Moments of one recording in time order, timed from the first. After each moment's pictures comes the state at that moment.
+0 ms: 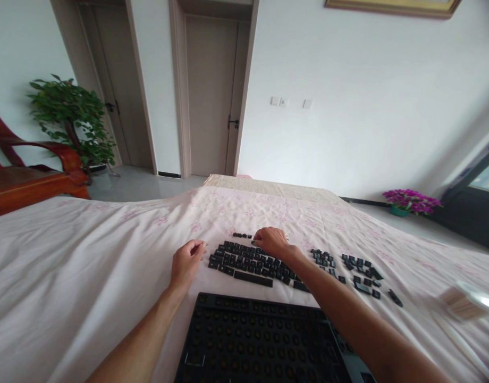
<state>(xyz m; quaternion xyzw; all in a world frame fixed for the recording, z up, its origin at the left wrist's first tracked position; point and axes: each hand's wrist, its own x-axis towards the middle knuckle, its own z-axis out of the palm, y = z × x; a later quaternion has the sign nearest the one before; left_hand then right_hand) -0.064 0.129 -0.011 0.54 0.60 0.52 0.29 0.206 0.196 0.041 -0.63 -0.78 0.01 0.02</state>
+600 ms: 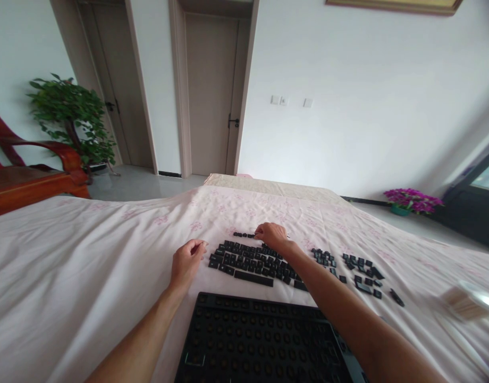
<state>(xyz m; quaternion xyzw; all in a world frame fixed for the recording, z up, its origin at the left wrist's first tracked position) -0.064 0.129 -0.010 0.53 0.61 0.52 0.29 0.215 0.220 0.034 -0.66 -0.75 0.03 0.05</state>
